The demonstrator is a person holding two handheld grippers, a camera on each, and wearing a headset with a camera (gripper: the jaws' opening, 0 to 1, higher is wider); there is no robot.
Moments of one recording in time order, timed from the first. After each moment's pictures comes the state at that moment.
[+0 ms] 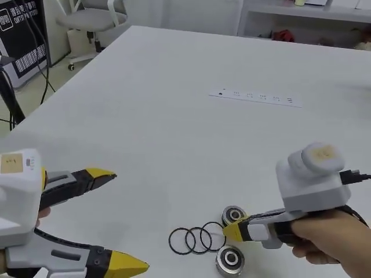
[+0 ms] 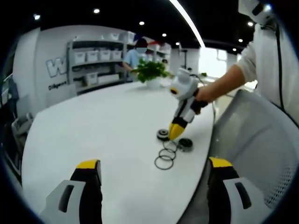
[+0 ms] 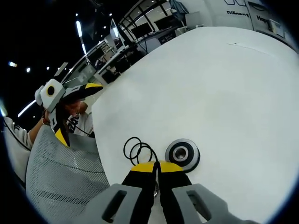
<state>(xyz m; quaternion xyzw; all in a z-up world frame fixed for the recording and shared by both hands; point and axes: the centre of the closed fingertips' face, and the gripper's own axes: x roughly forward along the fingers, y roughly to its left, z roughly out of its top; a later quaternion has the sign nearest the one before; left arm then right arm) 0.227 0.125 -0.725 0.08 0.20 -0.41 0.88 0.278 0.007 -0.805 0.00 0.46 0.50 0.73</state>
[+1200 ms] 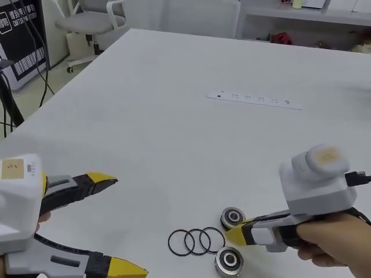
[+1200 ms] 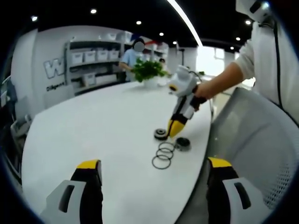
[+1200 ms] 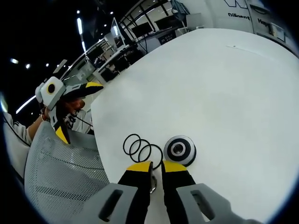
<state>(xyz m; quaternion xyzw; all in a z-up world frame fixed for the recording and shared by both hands) 0.223 0.121 -0.725 0.08 0.20 -0.42 0.88 0.276 -0.005 -0.798 -0.02 0.46 0.49 0.74</state>
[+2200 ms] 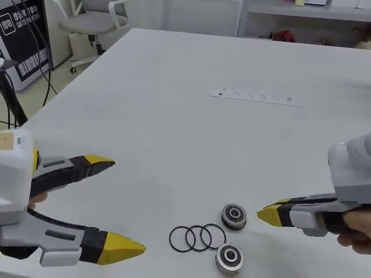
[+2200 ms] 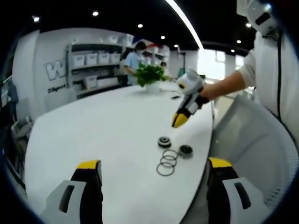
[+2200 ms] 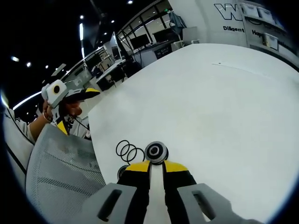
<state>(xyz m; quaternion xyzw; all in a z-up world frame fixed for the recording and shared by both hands) 0.234 0.127 -0.701 0.08 0.19 -0.42 0.88 0.297 -0.043 -0.766 -0.02 0.40 0.48 0.78</state>
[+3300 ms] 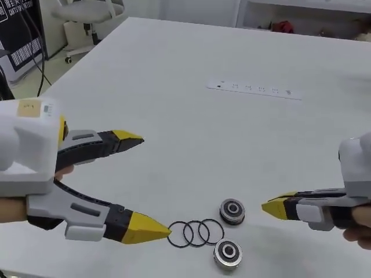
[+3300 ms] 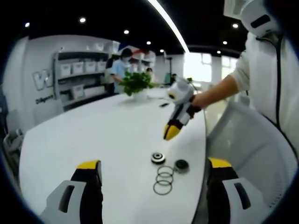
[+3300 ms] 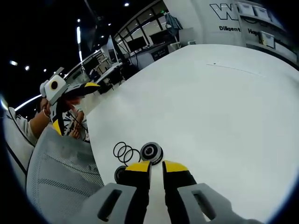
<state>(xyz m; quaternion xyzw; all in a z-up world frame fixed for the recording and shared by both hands) 0.253 0.089 -0.684 0.09 0.16 -0.48 0.86 0.304 -0.052 -0.764 0.00 0.40 0.47 0.79</state>
